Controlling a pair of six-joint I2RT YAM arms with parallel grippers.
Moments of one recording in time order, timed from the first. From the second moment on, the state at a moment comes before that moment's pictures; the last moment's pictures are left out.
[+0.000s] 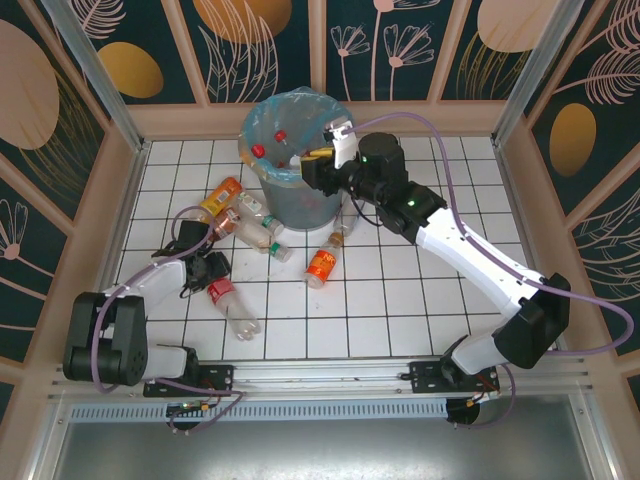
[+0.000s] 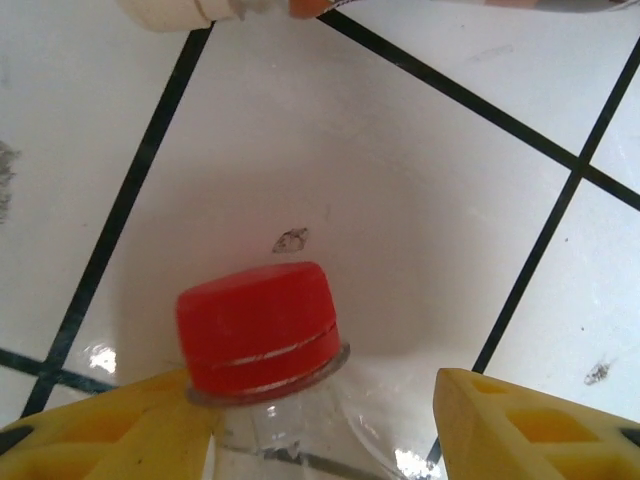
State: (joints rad) left arm -0.11 1.37 0.60 -0.42 0.00 -0.61; right arm 0.73 1.45 1.40 -0.16 -0.16 0.21
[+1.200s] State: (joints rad) left arm -0.10 1.39 0.66 -0.40 0.04 -0.50; right arm 0.75 1.45 1.39 -0.14 -0.16 0.24
